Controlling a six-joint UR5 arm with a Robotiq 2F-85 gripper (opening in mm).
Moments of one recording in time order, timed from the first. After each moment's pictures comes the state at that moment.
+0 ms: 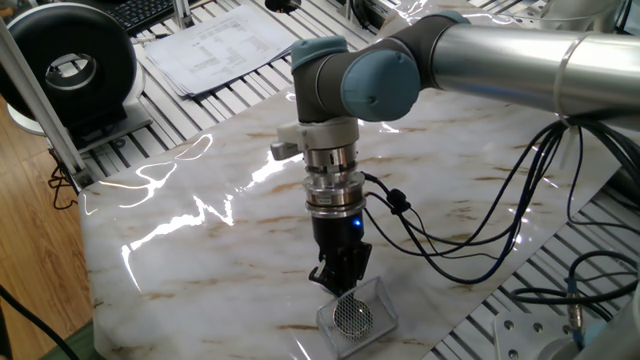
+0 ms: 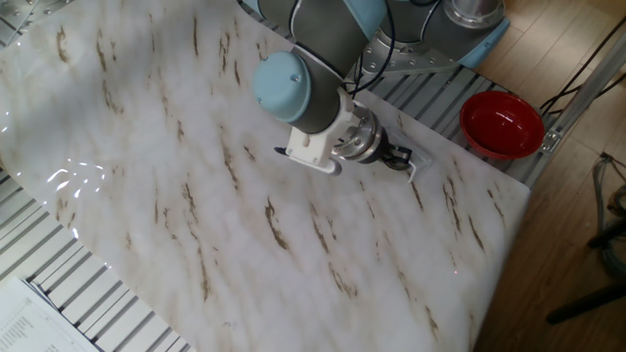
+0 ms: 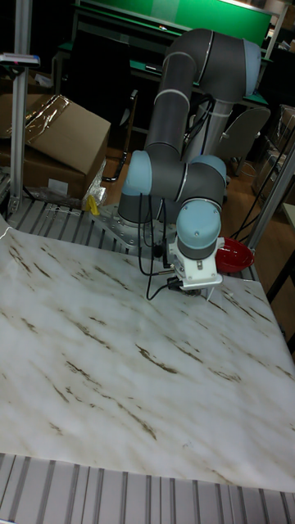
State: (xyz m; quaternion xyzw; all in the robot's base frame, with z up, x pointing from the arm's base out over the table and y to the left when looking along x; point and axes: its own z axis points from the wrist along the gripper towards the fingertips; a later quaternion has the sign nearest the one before) arm 0.307 0.174 0.006 0.08 -0.95 -0.16 0.26
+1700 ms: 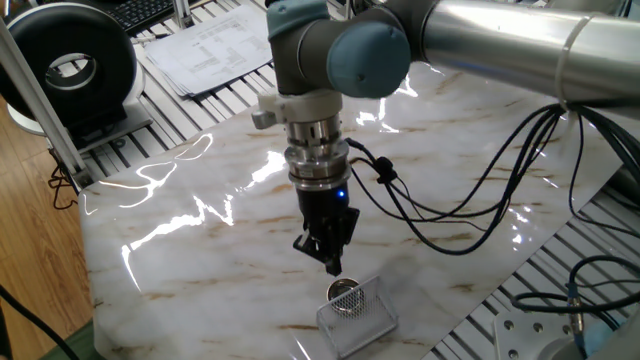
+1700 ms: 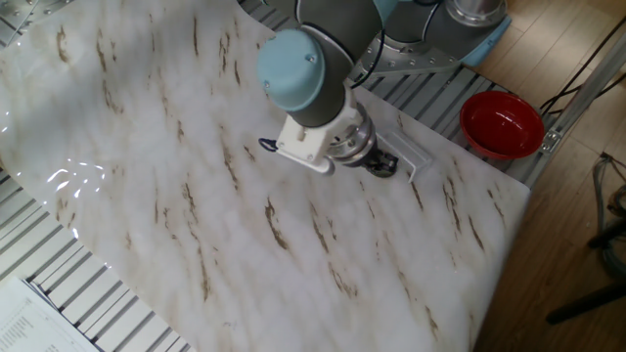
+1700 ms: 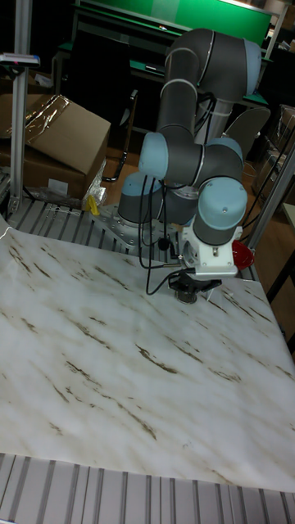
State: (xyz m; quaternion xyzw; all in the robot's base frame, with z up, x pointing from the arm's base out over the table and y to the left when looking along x) arm 0.357 0.159 0.036 0.06 -0.97 -0.10 0.21
